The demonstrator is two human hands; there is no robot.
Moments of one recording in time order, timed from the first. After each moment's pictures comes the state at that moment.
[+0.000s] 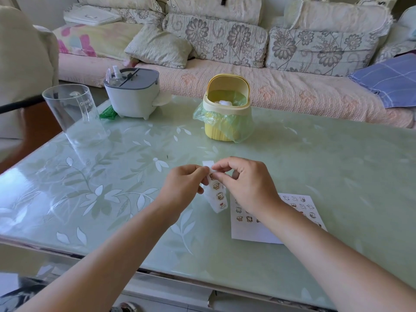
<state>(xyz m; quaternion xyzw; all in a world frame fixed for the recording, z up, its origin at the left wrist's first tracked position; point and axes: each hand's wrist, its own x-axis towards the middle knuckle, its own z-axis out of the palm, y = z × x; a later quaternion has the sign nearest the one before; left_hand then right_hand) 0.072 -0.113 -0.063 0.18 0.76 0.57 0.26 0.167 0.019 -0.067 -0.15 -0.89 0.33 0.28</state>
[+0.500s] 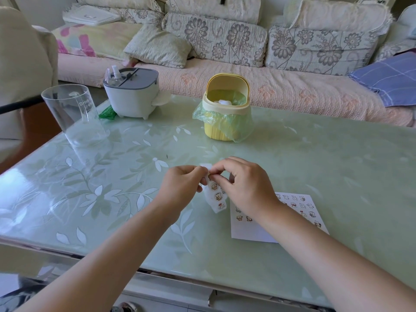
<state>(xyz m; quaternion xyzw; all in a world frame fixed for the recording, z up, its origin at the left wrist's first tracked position) 0.073 -0.114 -0.060 0.16 0.75 0.58 0.26 0.165 0.018 -0.074 -0.08 -0.92 0.21 0.32</state>
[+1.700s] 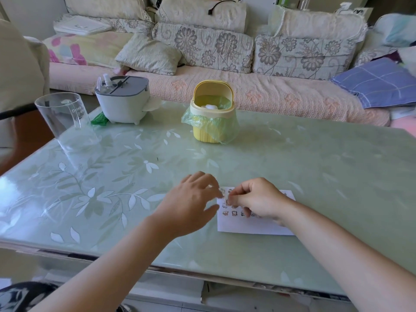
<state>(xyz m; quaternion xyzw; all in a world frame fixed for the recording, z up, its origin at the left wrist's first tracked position) 0.094 -0.116 -0.091 0.63 0.74 0.21 -0.09 0.226 0.044 -0.062 -0.33 -0.81 0.49 0.00</state>
